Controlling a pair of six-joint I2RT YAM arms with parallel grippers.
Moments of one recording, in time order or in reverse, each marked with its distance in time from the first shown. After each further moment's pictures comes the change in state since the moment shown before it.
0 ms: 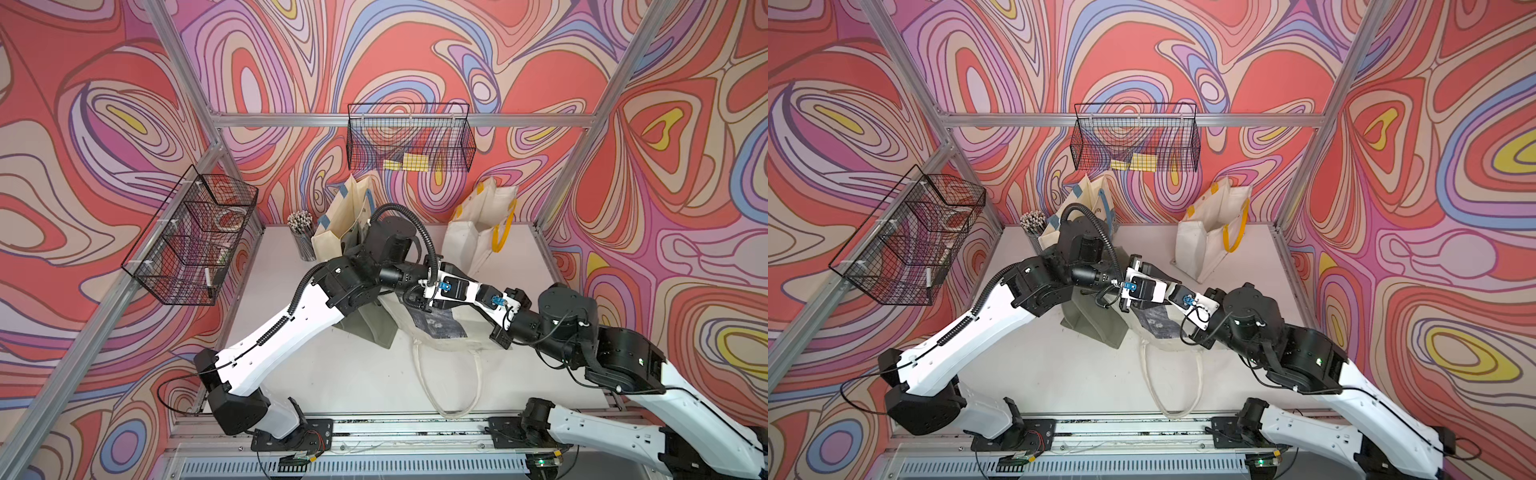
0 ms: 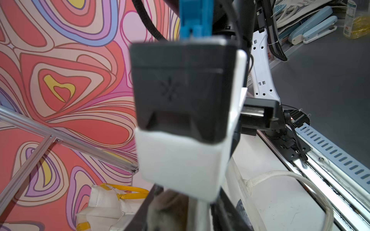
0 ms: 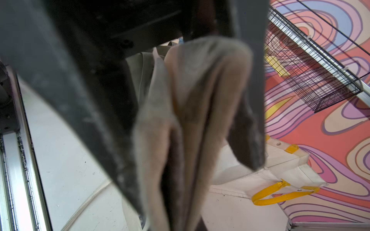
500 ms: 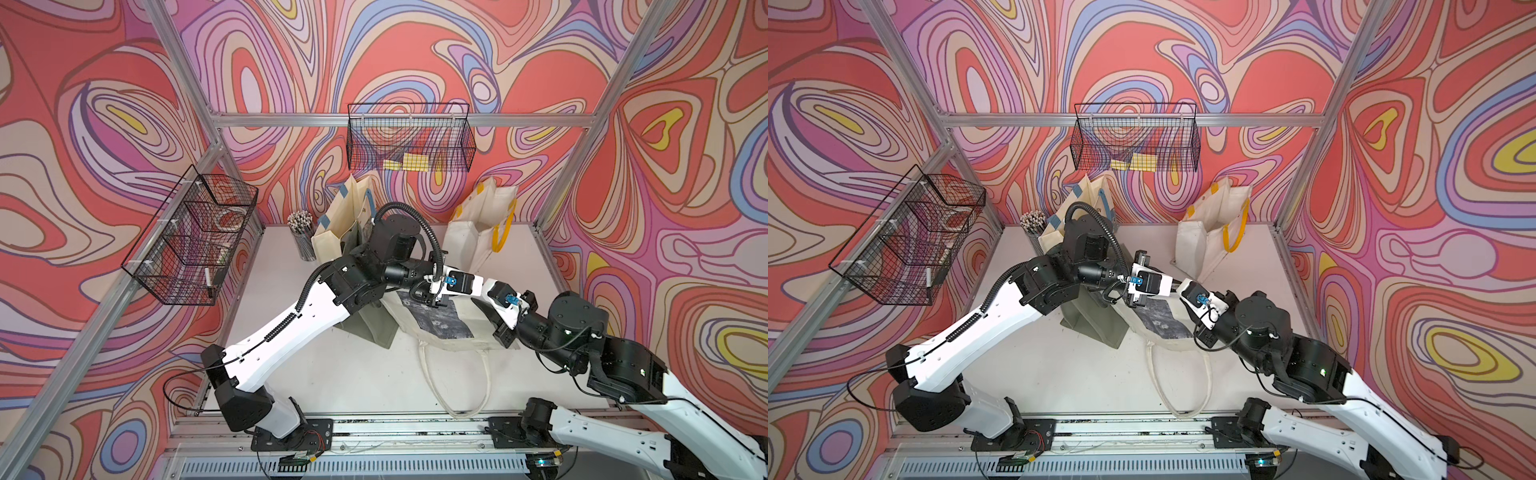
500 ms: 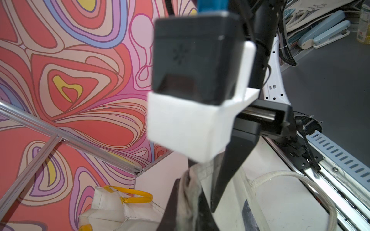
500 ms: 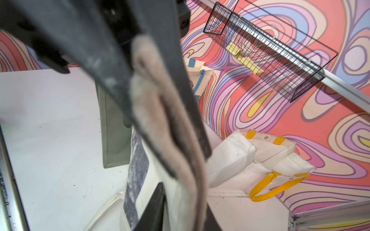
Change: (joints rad) left arm 0.011 0.024 0.000 0.092 -0.005 -0.051; right arm -0.003 -0.117 -0.148 0.155 0.072 0.085
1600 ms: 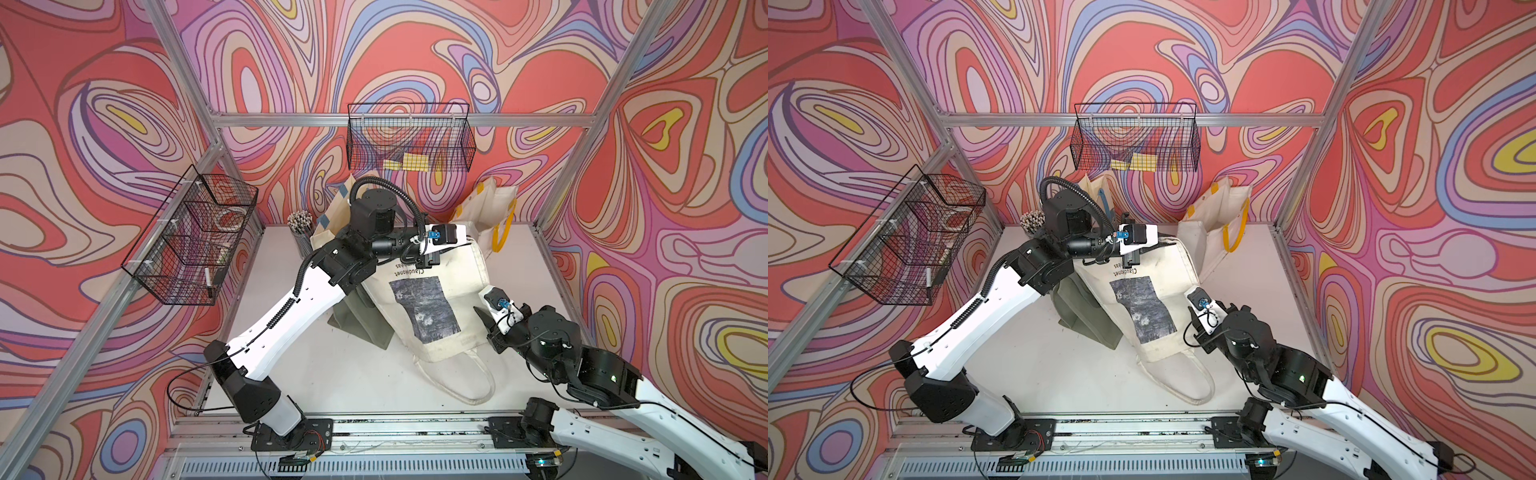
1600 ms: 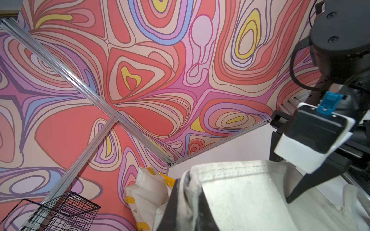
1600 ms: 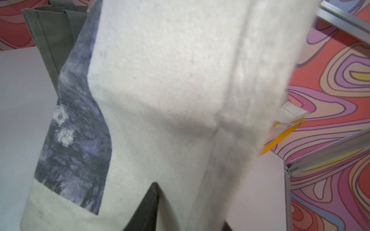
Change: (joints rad) left arm 0.137 0.043 0.063 0.183 -0.021 -0.122; right arm -0.045 -0.039 -0.183 0.019 0.146 0.108
